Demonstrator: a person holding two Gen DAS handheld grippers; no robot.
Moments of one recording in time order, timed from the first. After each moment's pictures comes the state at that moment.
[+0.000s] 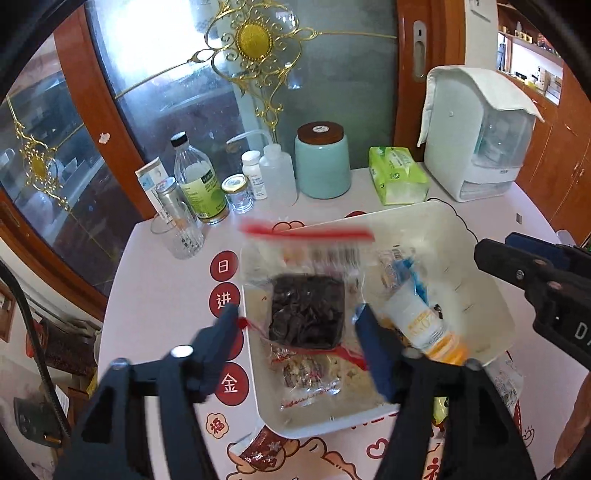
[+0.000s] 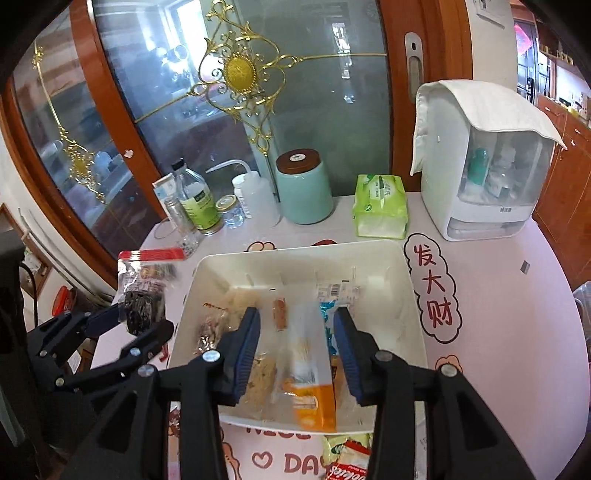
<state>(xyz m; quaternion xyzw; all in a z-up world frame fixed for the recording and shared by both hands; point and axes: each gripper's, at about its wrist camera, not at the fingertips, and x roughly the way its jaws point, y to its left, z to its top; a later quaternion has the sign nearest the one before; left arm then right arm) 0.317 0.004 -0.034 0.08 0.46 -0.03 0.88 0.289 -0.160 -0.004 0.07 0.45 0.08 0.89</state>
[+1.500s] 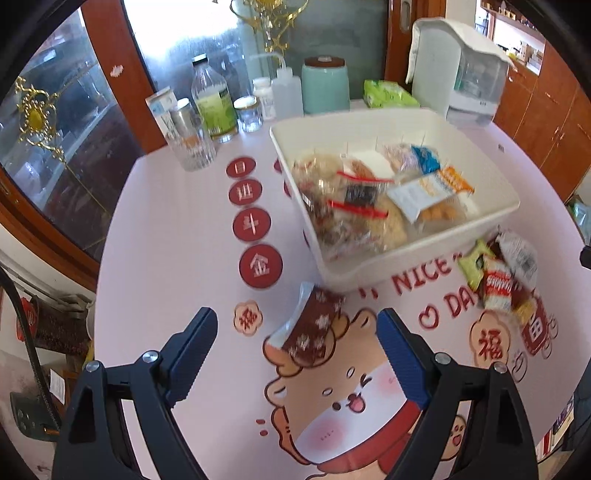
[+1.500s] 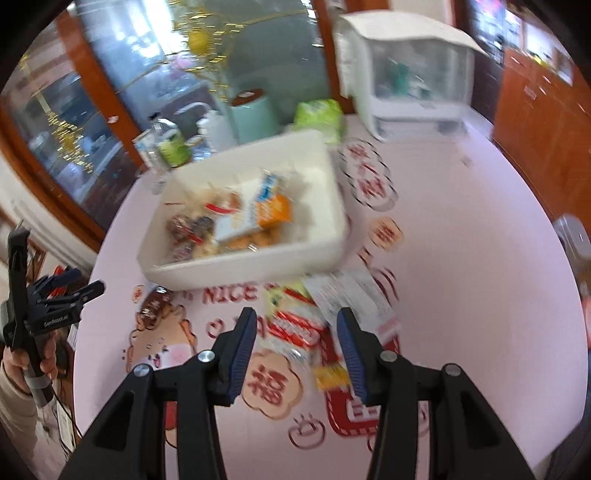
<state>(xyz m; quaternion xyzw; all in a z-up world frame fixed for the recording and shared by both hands) 0.203 0.100 -0.097 0.09 0.51 -0.07 0.85 0.124 -0.248 -0.044 0.10 0.52 0.03 0.85</state>
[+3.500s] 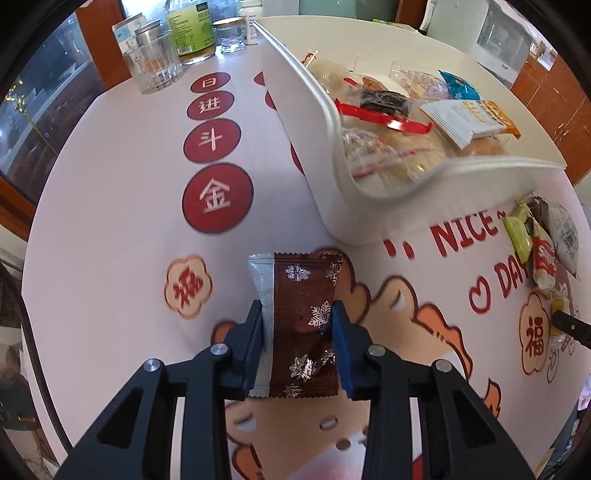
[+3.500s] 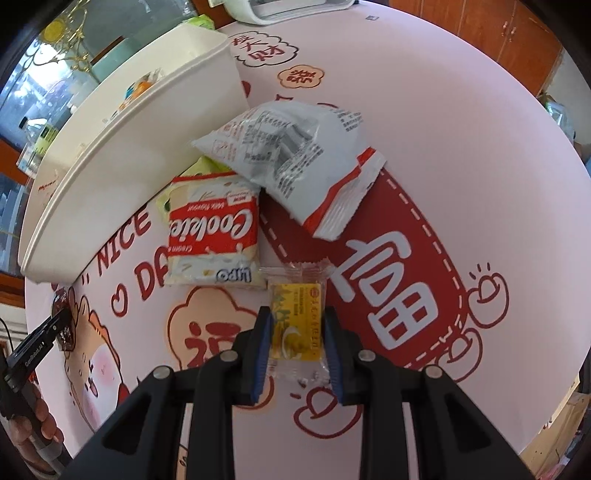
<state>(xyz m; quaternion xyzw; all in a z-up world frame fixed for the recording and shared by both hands) 0.235 0.104 -0.215 0.05 0.58 -0.10 0.81 0.083 -0.218 -0.177 0.20 0.61 -0.15 0.76</state>
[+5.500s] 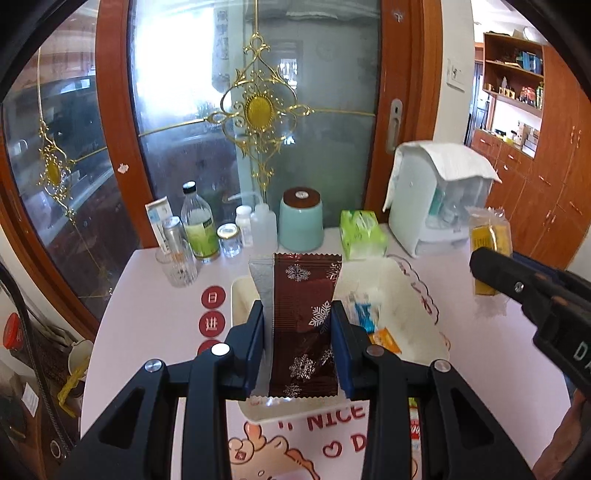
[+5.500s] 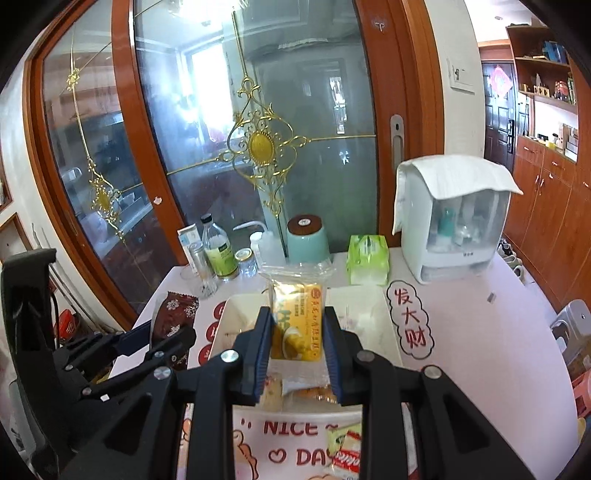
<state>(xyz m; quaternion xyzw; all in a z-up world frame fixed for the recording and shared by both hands) 0.246 0.005 0.046 0.02 0.36 -0.06 0.93 0.200 -0.153 0.089 0.06 0.35 0.06 0.93</state>
